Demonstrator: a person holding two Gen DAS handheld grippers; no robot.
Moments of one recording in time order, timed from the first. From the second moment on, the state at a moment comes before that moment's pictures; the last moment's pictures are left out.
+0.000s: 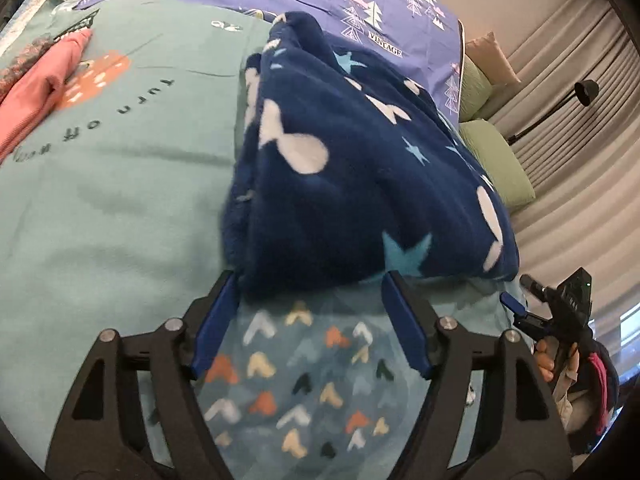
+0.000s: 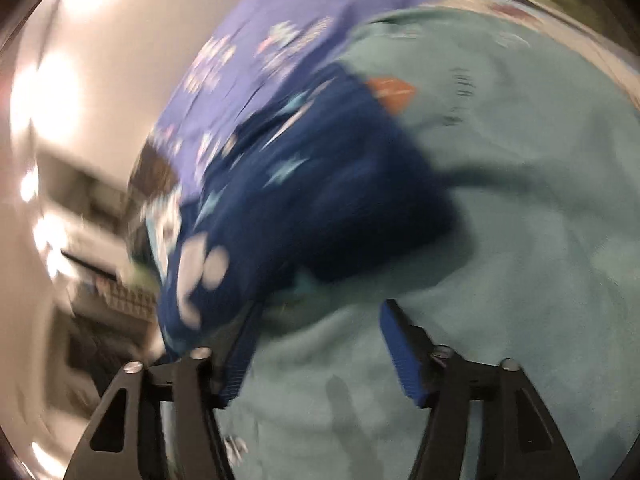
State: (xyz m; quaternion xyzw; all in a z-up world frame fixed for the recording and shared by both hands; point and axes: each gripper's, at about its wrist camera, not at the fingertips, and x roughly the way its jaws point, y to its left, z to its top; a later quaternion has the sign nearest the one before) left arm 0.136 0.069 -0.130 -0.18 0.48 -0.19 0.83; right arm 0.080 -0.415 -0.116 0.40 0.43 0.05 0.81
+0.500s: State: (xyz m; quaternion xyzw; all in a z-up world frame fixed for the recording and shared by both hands) left arm 0.131 0.079 -0.085 -0.32 0.42 -0.21 0.82; right arm 0.094 -0.404 -0.061 0.37 0.37 0.03 0.85
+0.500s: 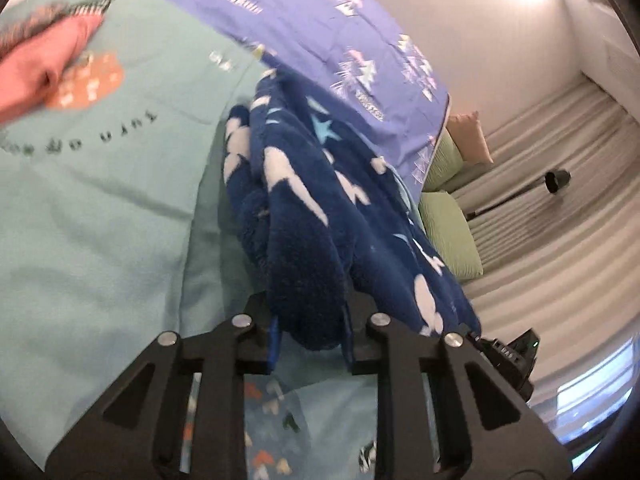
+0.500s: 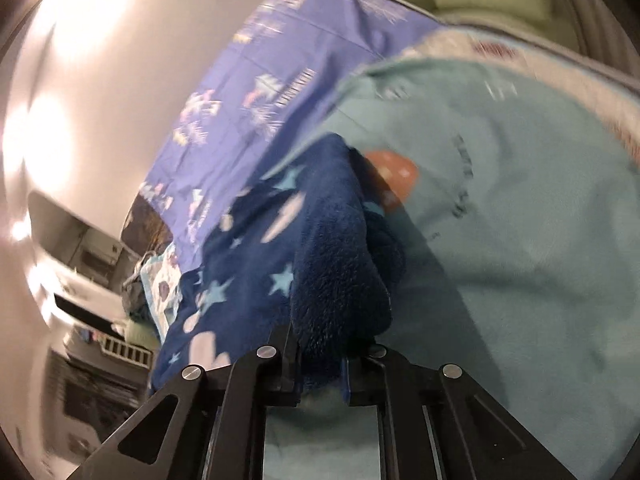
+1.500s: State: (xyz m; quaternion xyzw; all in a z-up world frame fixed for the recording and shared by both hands) left arm 0.062 0.105 -0.105 -0.23 0.45 -0.15 0.85; right arm 0.046 -0.280 -0.027 0.17 0.40 0.10 0.89
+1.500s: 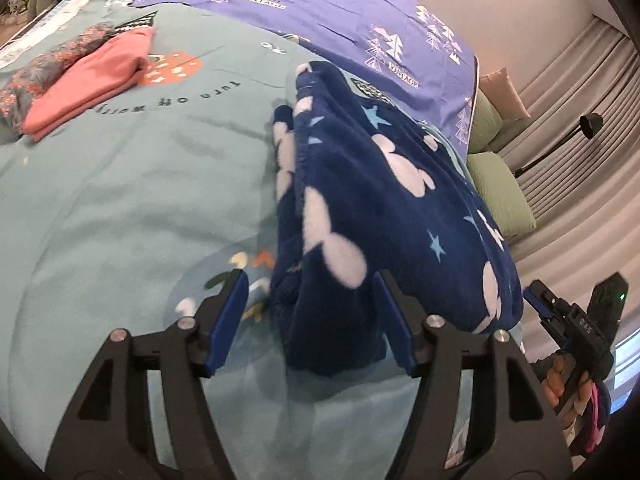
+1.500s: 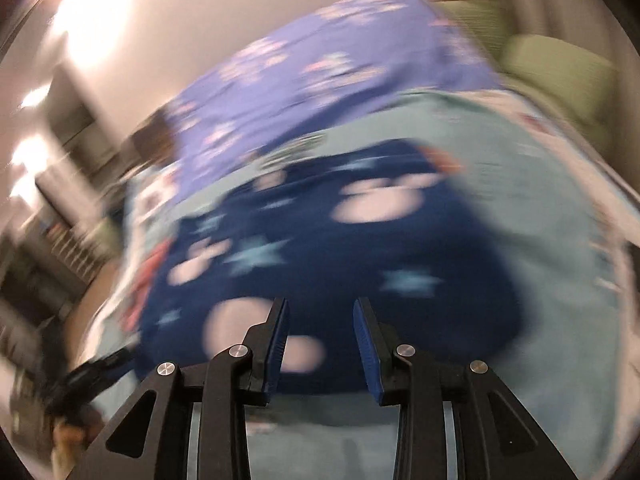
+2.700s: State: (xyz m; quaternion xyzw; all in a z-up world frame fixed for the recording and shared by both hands) left arm 0.076 0.103 -0.119 -0.20 0.46 -0.18 0.84; right arm 0.190 -0.221 -0.080 0.07 0.47 0.10 0.88
